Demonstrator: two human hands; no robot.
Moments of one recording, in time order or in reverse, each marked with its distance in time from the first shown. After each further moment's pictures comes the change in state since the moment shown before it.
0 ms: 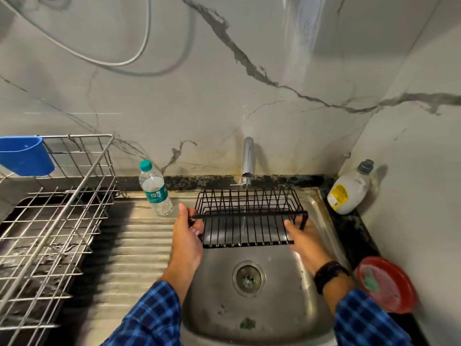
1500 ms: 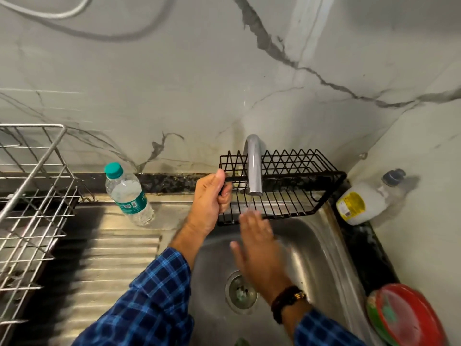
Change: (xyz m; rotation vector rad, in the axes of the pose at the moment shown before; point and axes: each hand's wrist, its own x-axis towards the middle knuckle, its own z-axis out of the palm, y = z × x) left_hand 0.099 -0.007 0.076 0.137 -0.594 0.028; right_hand 0.021 0.013 0.100 -1.208 -0.033 -0.667
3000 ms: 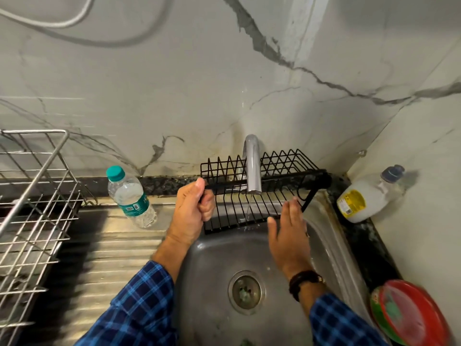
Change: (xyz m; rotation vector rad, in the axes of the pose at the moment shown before) left_hand -0.021 0.008 -0.029 0.048 0.021 0.017; right_hand 0.013 0.046 -0.012 0.250 0.088 0.378
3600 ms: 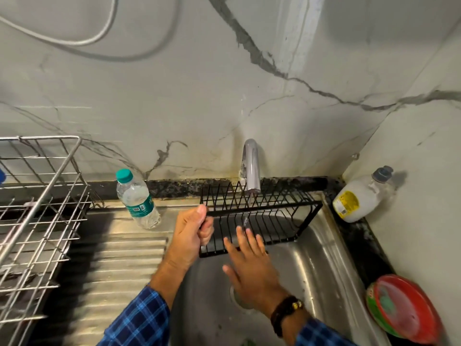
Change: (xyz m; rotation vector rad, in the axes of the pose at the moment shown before) left_hand -0.047 -0.008 -0.008 -0.006 -0.019 -0.011; right_hand -0.066 -0.033 0.029 -0.230 -0.259 -0.532
